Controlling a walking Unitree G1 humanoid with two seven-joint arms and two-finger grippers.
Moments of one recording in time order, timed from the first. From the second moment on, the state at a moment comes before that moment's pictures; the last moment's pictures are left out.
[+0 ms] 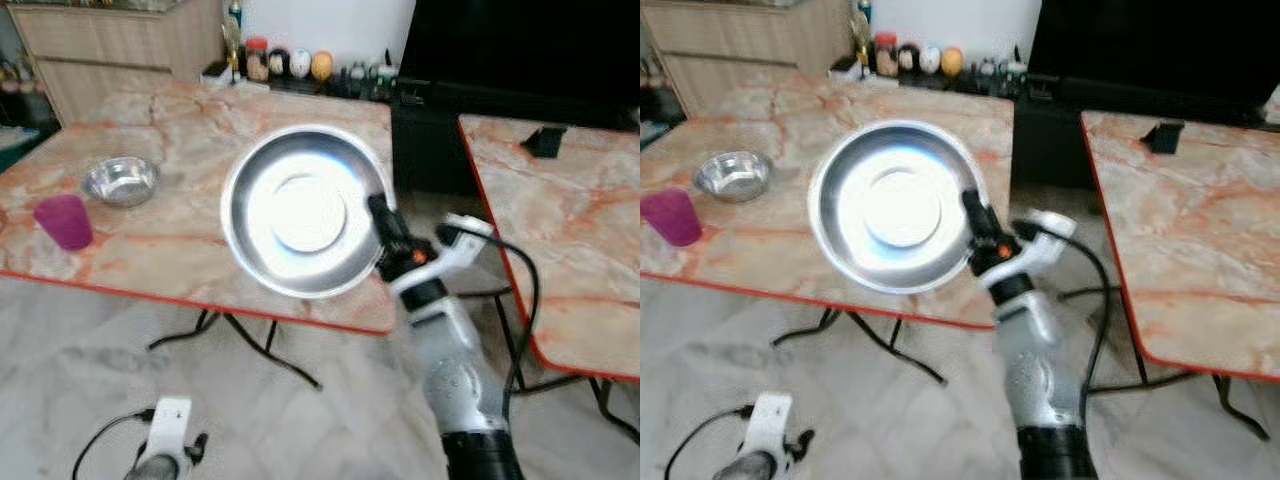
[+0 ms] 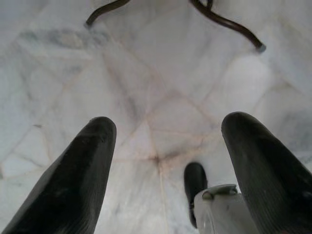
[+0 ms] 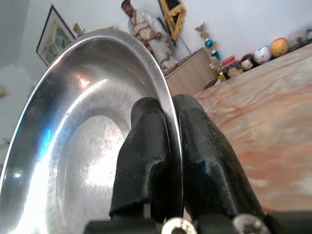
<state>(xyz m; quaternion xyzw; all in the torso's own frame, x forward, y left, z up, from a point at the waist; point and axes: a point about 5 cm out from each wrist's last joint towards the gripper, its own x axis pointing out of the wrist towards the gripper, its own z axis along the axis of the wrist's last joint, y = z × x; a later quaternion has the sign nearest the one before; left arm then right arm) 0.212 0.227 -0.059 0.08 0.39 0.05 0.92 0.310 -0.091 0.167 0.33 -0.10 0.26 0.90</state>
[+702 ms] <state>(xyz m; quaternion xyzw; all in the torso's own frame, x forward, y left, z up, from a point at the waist) 0.205 0.221 -0.065 0.07 0.40 0.04 0.91 0.312 -0.107 0.164 0.33 -0.10 0.22 0.91</state>
